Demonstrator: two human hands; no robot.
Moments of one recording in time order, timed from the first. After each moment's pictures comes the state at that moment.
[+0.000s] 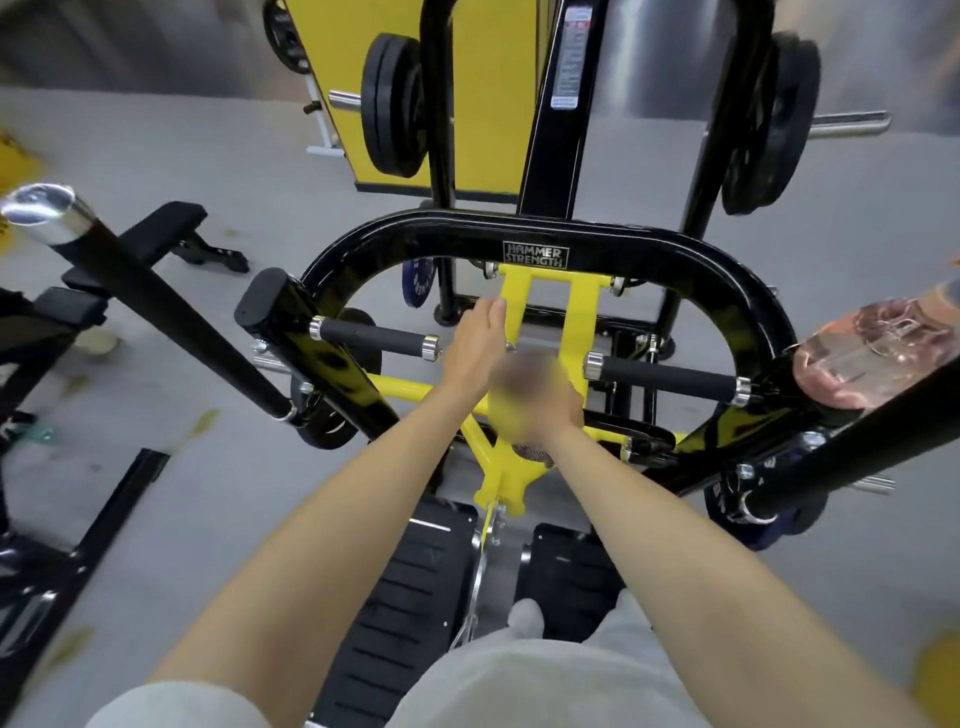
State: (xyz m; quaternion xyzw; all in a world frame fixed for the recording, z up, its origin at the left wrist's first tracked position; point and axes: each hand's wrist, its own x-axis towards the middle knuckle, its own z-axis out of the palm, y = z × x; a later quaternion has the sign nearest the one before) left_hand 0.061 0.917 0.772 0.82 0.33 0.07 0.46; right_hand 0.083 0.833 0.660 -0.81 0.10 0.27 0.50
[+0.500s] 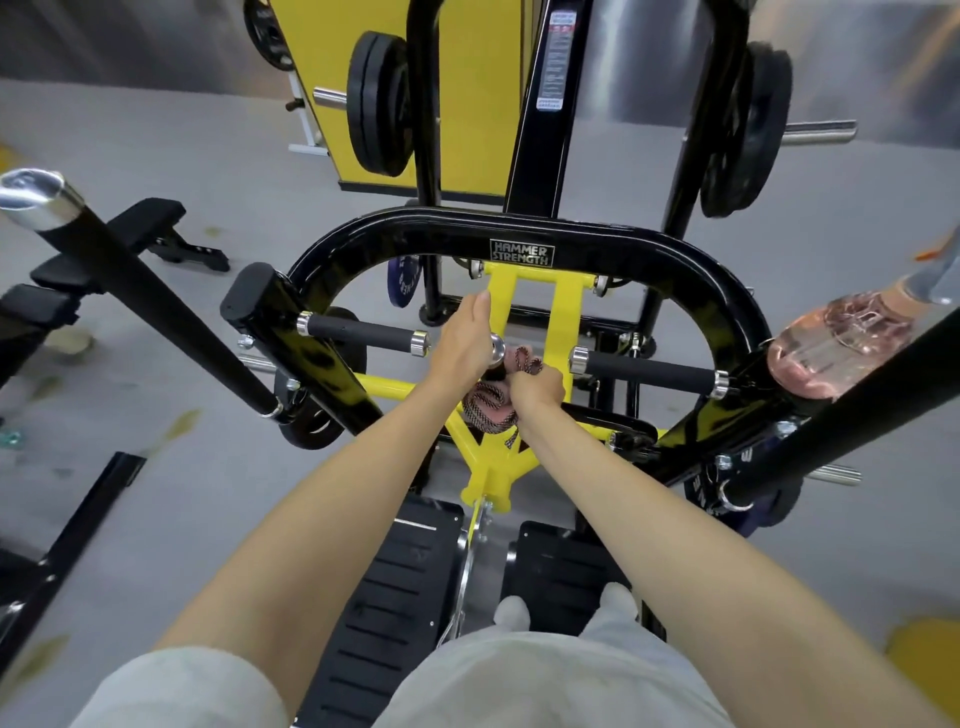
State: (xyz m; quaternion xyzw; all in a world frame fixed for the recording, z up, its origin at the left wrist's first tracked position) left_hand 0.054 0.918 0.772 0.81 0.31 0.07 0.49; right_hand 0.069 0.832 0.733 -0.73 0.19 0.25 0.61
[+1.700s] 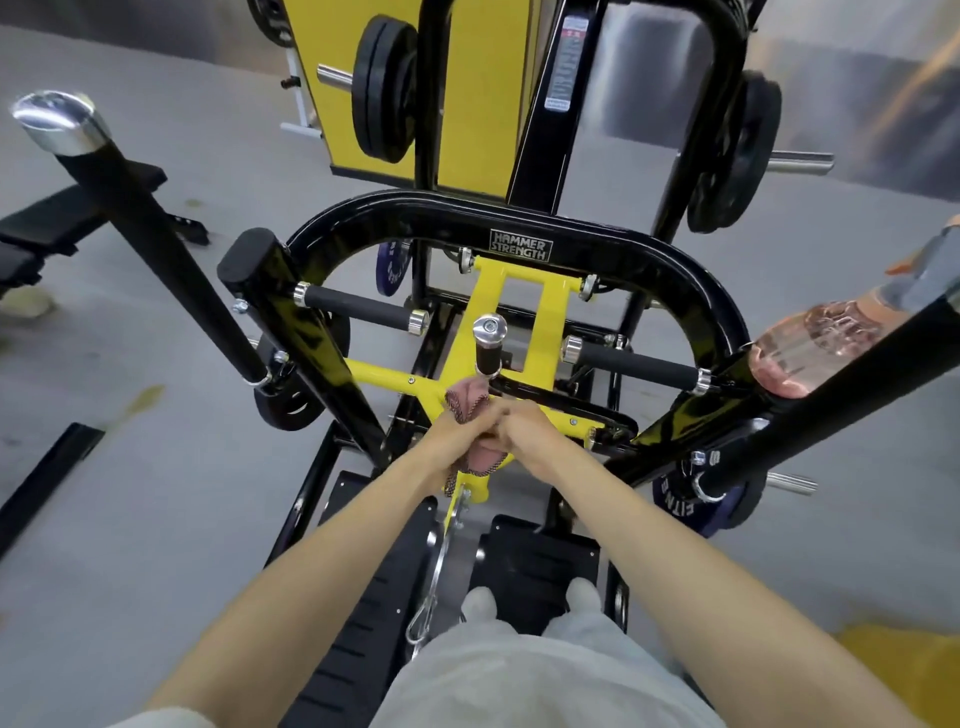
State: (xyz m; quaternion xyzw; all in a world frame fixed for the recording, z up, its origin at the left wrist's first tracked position) left_hand -0.045 0.887 0.695 0.59 0.32 -0.04 0.74; right_hand 0.018 0.791 0.736 -0.69 0.00 0.46 0.55
